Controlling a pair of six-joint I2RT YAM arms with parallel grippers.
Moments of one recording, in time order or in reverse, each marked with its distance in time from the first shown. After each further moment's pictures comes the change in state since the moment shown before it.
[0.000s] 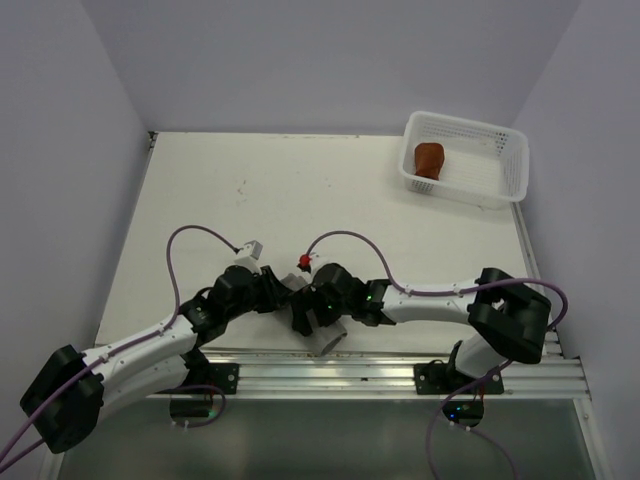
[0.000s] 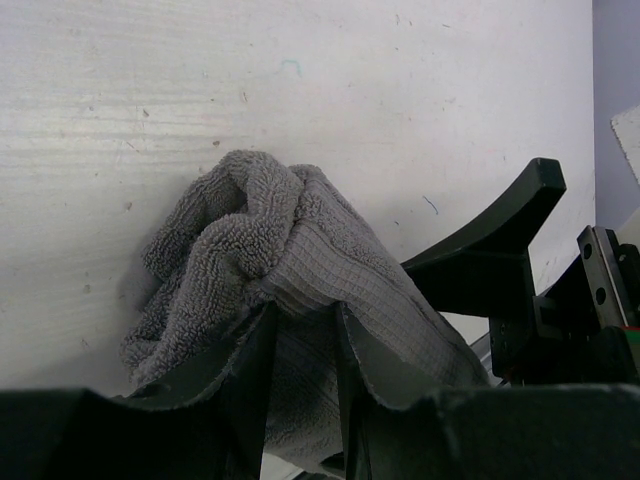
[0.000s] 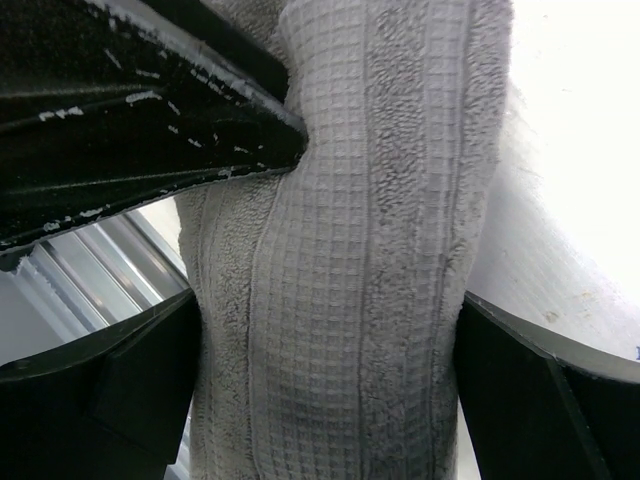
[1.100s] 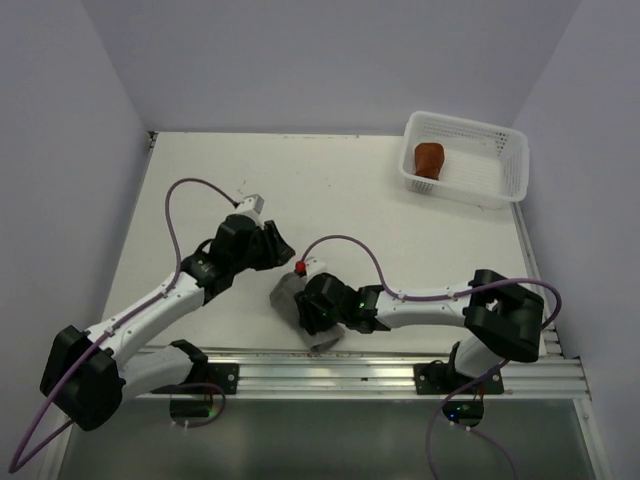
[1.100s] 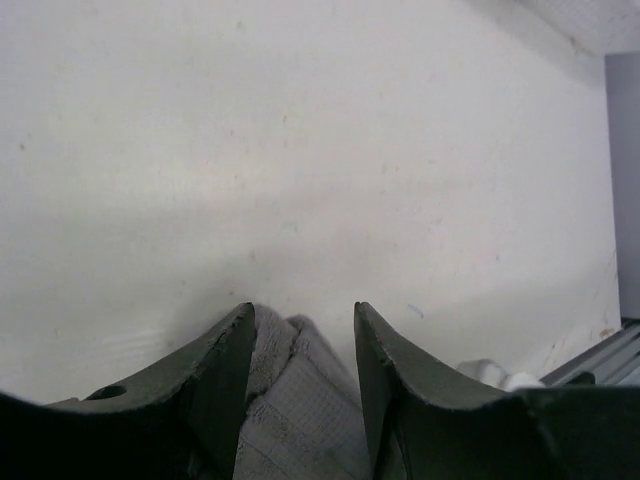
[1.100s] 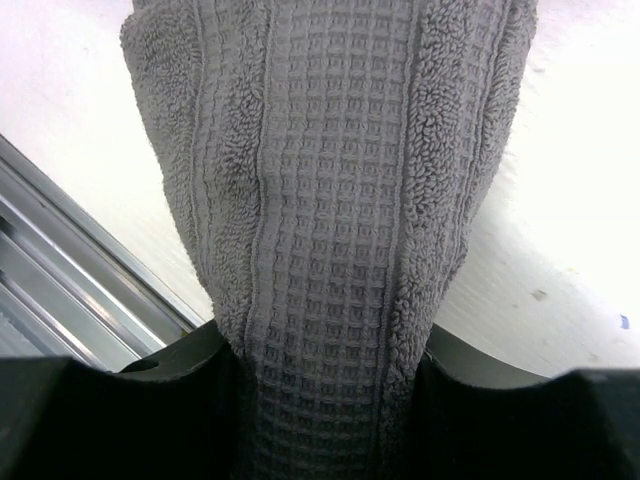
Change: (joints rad) left arm 0.145 0.188 0.377 -0.241 0.007 0.159; right arm 0.079 0.035 0.033 -0.050 0.174 0.032
